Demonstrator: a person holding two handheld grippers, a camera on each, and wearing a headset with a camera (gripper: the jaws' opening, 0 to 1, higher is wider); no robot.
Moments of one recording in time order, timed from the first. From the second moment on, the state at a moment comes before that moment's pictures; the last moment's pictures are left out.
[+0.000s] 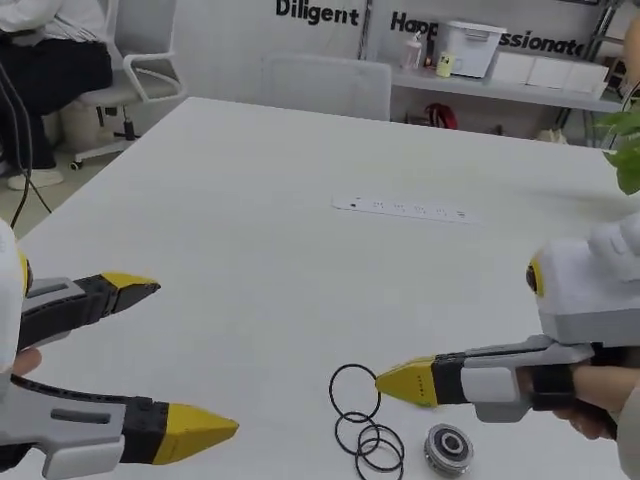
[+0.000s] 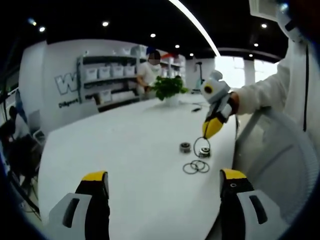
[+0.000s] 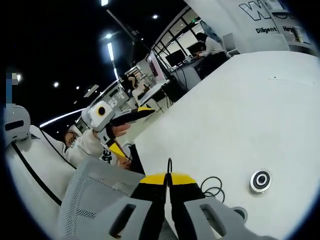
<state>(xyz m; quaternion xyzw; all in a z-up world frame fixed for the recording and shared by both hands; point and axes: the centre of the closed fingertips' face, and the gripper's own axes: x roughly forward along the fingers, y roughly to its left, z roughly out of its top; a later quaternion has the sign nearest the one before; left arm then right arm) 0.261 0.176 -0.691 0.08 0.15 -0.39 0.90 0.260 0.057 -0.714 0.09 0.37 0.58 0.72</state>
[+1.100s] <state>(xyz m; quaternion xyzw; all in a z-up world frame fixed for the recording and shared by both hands) 0.261 0.169 -0.700 0.08 0.18 -0.39 0.90 0.264 0.045 -0.813 0.00 0.43 0.54 0.72</state>
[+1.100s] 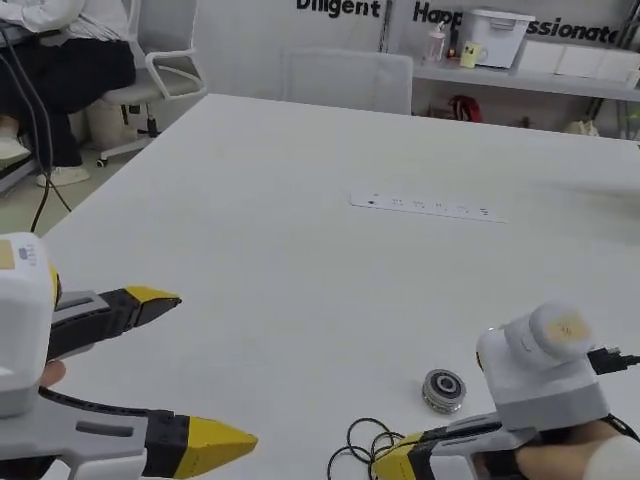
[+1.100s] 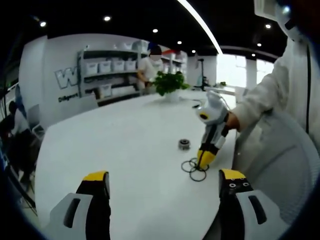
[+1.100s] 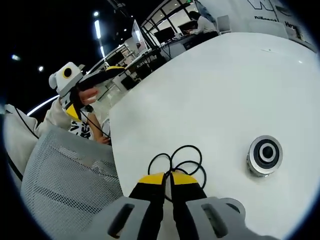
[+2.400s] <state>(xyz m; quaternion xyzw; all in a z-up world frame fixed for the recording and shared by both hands) 0.254 0.172 -0.693 0.08 0.17 -0.38 0.91 0.286 0.035 -0.775 0.02 0.38 0.53 0.76</state>
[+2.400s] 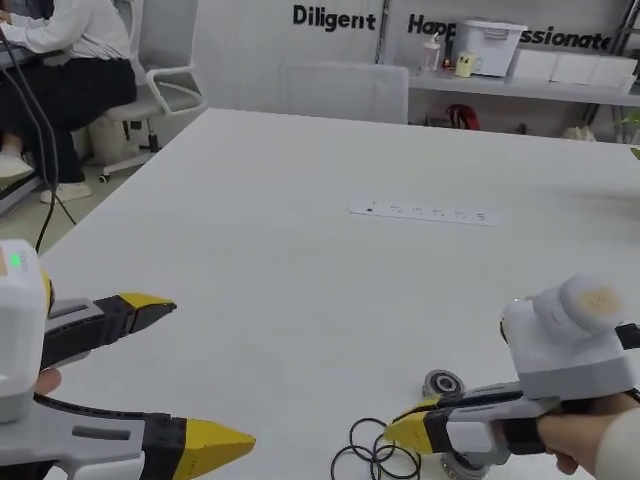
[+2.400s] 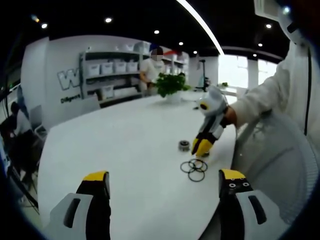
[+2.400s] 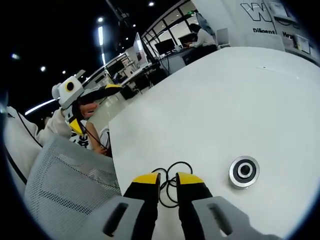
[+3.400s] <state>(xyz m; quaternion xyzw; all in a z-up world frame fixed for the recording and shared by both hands) 0.253 0.168 -0.693 0.08 0.17 -0.38 0.91 0.302 -0.020 -0.685 -0.06 0.25 0.54 0.80</state>
